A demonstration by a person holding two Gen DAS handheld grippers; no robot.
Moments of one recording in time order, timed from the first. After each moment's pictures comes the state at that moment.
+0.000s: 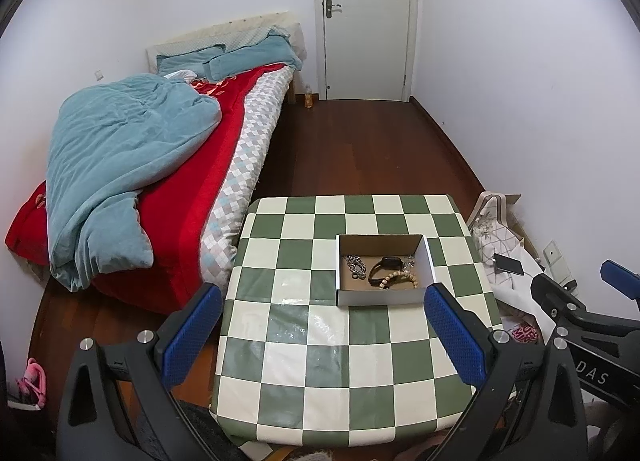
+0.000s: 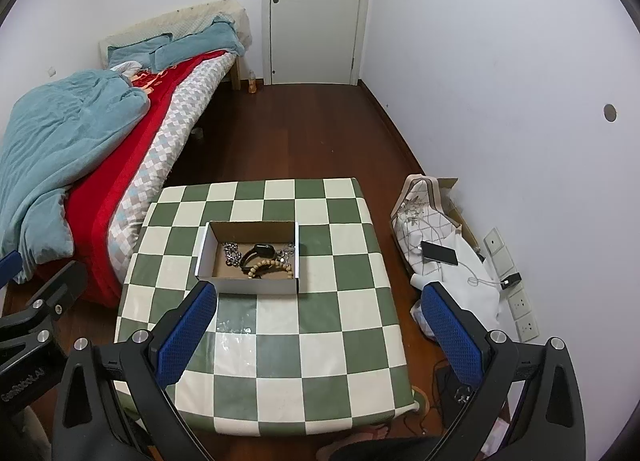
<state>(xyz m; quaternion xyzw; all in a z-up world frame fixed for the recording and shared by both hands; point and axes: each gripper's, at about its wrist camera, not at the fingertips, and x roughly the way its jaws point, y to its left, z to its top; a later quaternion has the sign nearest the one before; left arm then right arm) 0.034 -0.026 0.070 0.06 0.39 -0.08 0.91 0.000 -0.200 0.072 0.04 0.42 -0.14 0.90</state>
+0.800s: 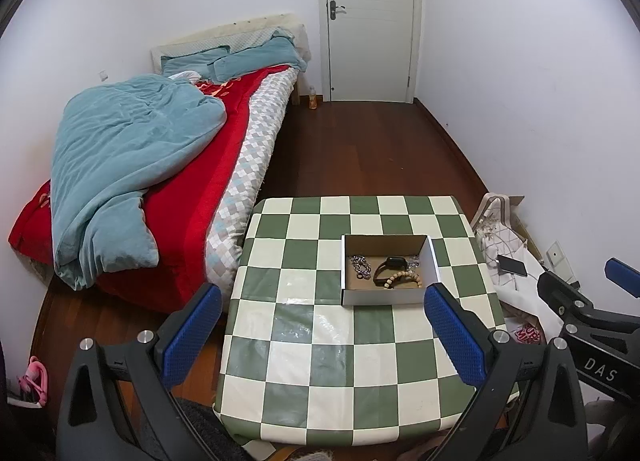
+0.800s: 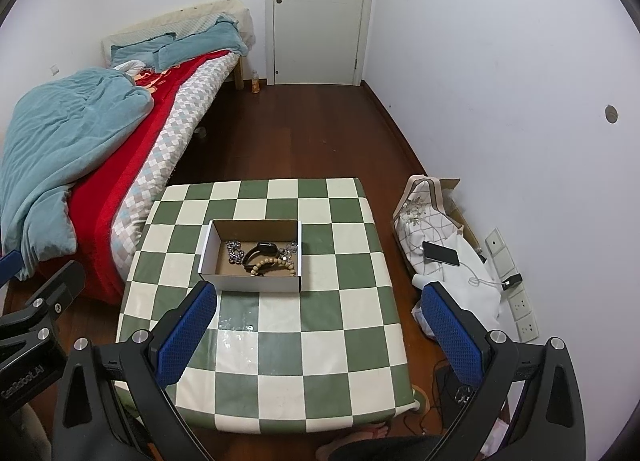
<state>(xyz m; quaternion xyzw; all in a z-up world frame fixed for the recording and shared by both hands) 0.029 -0.020 0.072 0.06 0.39 -0.07 0.92 -0.002 -0.196 0.075 0.04 0.42 -0.14 0.90</state>
